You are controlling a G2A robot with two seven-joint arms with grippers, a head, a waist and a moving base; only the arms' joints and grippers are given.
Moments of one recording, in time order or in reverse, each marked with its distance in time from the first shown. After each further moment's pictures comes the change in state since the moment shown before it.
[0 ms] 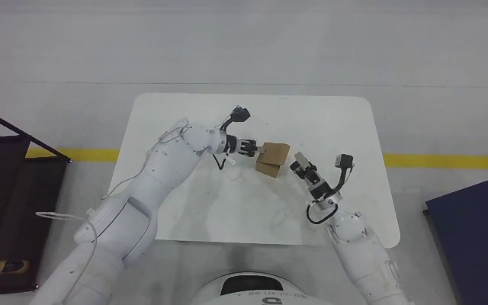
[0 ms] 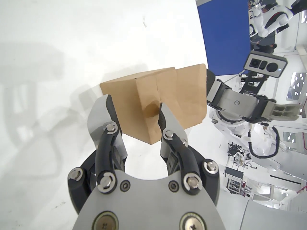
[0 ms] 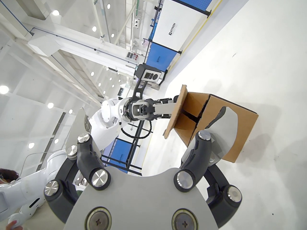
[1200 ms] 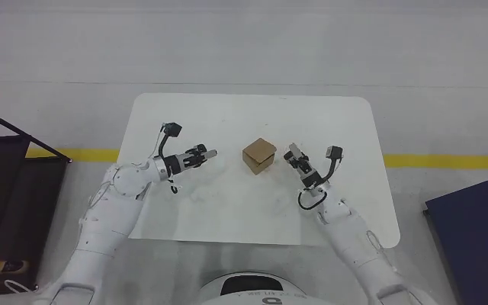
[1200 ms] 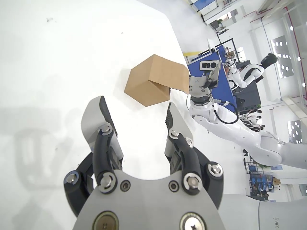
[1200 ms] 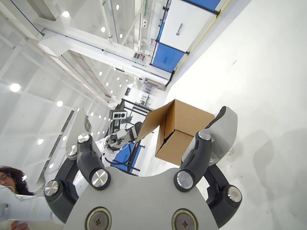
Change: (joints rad) left arm 0.619 0.305 -0.590 -0.714 0.111 0.015 0.098; right arm 0.269 -0.053 -0.144 0.429 -0.020 -0.237 -0.168
